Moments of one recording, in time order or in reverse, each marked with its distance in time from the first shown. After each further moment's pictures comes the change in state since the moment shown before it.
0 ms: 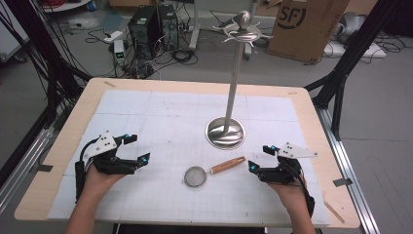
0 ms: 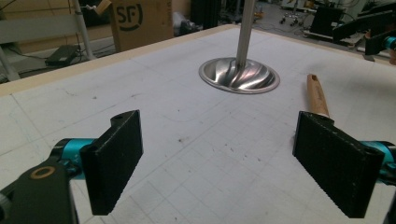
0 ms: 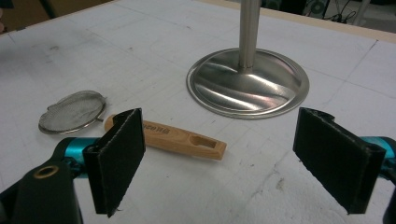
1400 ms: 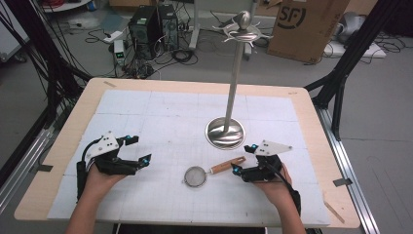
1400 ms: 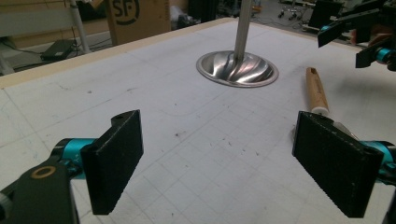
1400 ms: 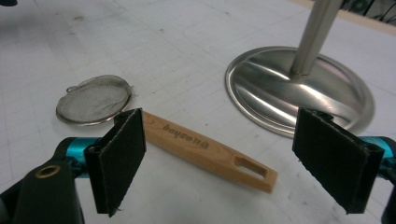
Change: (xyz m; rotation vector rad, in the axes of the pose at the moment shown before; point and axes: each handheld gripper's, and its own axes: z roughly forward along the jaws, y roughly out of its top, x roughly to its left) left arm -0.001 -0.002 0.003 0.025 -0.003 -0.003; right arm 0.023 0.014 0.044 0.105 0.093 -0.121
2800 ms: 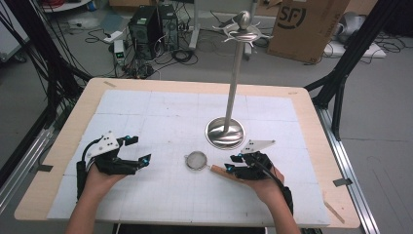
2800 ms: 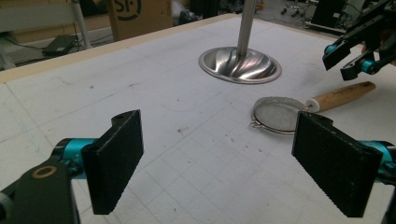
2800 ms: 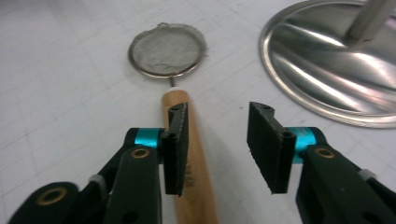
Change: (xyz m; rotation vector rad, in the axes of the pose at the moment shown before) left arm 0.001 -0.001 0.000 0.013 0.004 -0.004; right arm 0.017 0.013 0.017 0.187 0.058 0.032
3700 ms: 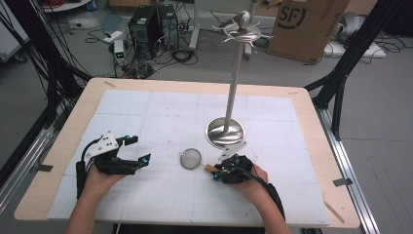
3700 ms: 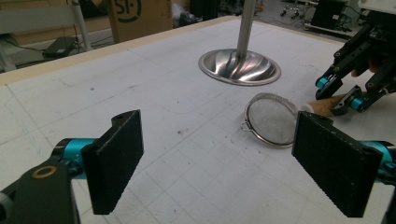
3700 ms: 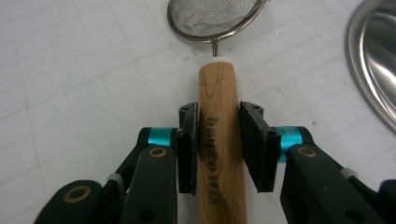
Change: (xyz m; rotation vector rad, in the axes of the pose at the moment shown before) left arm 0.000 0.001 -0.001 -0.009 0.000 -0.003; right arm 0.024 0.016 0.042 0.163 0.072 -0.156
